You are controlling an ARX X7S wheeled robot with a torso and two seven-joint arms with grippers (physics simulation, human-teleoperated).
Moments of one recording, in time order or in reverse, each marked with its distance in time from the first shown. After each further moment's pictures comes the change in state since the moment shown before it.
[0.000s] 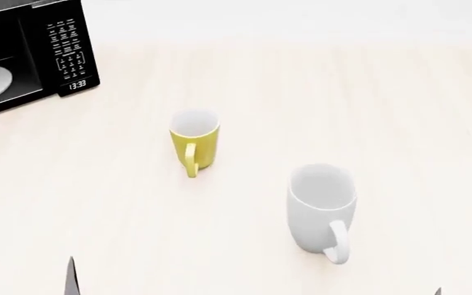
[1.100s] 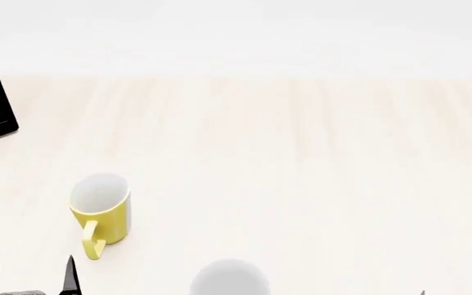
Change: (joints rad) left arm -0.030 -0.009 0.007 -0.025 -0.124 -0.044 -0.023; right arm 0.043 0.017 -0.059 0.024 -0.031 0.111 0.064
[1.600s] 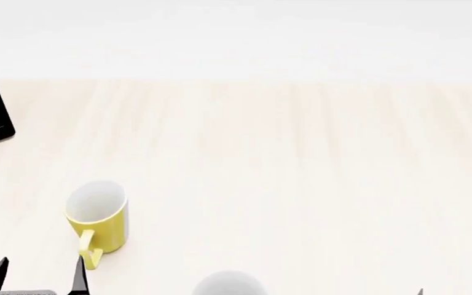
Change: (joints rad) left arm -0.012 -0.025 0.044 0.016 0.009 -0.030 -0.005; right arm 0.001 0.003 -0.009 0.000 0.020 -0.015 0.007
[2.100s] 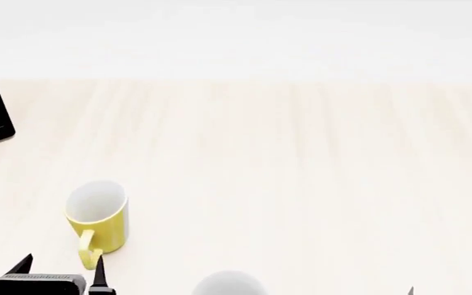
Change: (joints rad) left arm -0.116 0.010 0.050 -0.144 0.003 -0.075 0.000; right arm 0.014 0.011 -0.028 0.023 0.001 -0.004 0.001
